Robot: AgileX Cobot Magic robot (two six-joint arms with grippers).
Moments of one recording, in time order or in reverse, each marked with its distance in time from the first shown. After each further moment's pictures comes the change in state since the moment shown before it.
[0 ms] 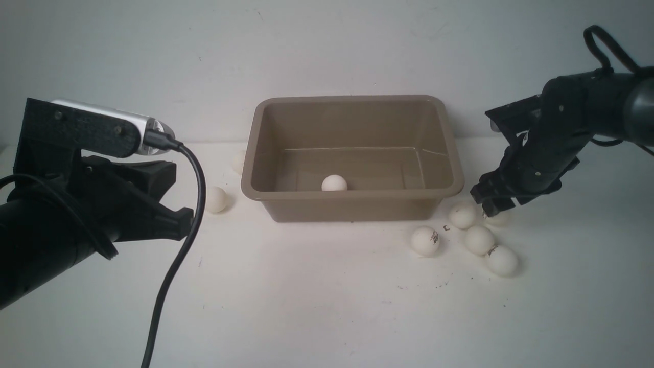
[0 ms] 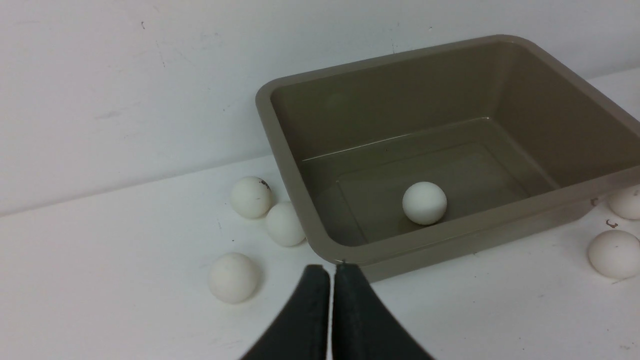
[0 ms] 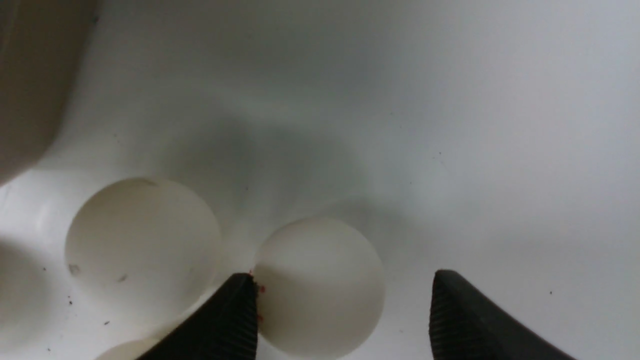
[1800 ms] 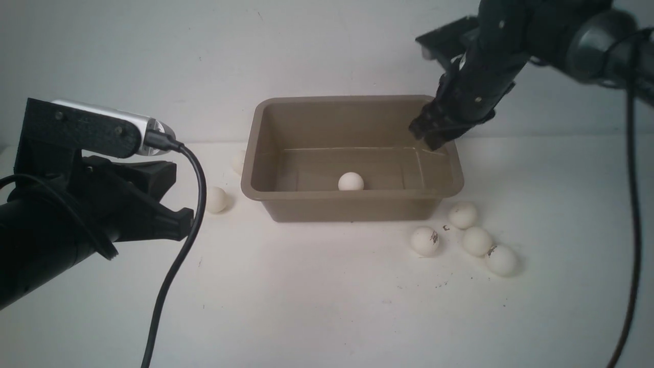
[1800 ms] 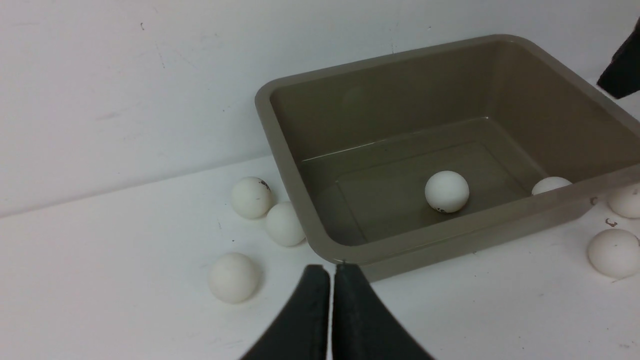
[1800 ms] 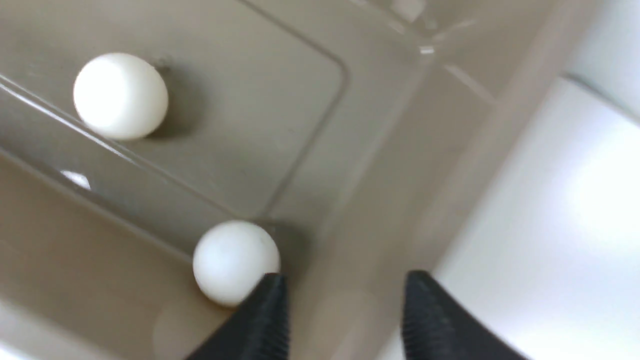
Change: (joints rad) right arm 0.158 0.042 -0.480 0.013 0.329 -0.053; left arm 0.000 0.000 0.000 -0.001 0.000 0.004
